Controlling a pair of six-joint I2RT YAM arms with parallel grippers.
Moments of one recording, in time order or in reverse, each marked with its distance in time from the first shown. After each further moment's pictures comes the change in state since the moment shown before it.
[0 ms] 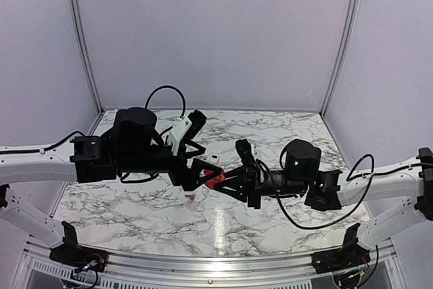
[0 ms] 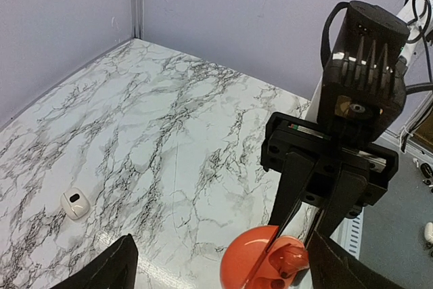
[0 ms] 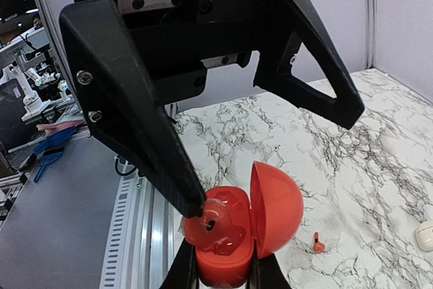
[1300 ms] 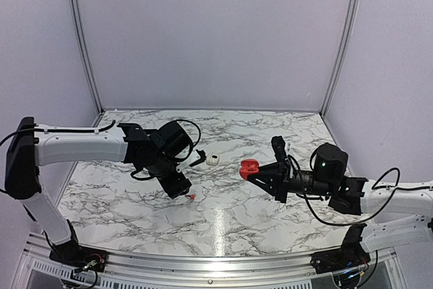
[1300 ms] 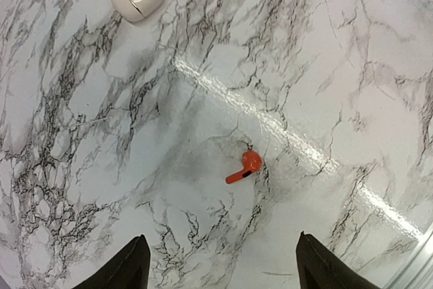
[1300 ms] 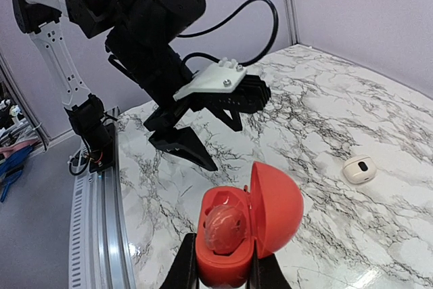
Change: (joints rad) left arm 0.164 0.333 0.175 -0.591 -0.187 0.210; right arm -0.207 -0.282 -0.196 -0.127 0.047 0.028
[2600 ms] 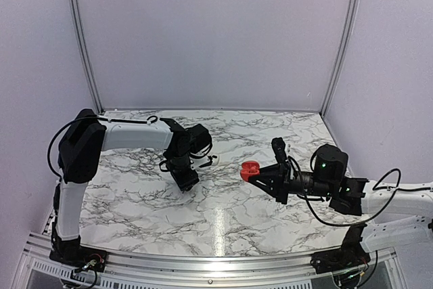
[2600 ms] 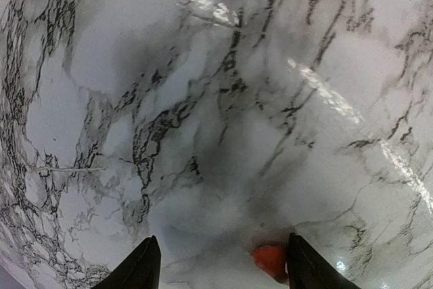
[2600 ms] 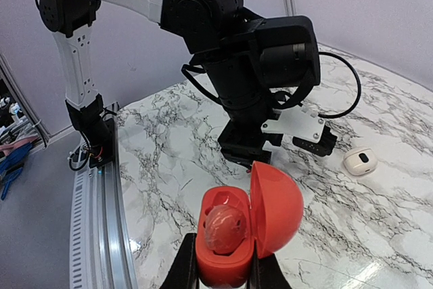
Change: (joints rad) left arm 0.100 0.508 0.421 -0.249 -0.046 0.096; right arm -0.001 -0.014 -0.008 -0.031 0.000 0.003
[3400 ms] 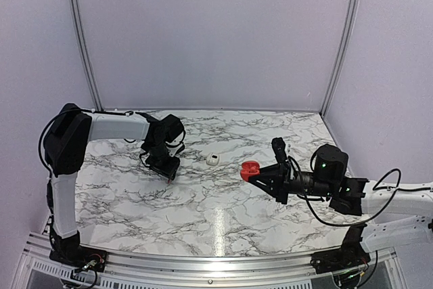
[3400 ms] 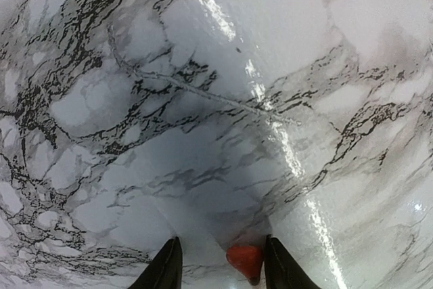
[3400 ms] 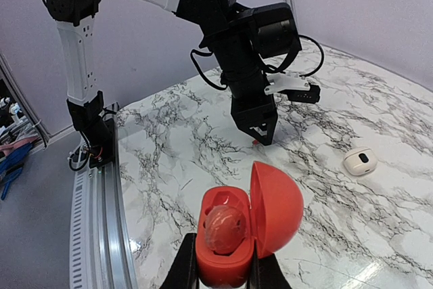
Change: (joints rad) left arm 0.204 -0.084 -0.151 0.110 0.125 -0.296; right arm 0.000 0.000 0.000 0.000 0.000 0.000
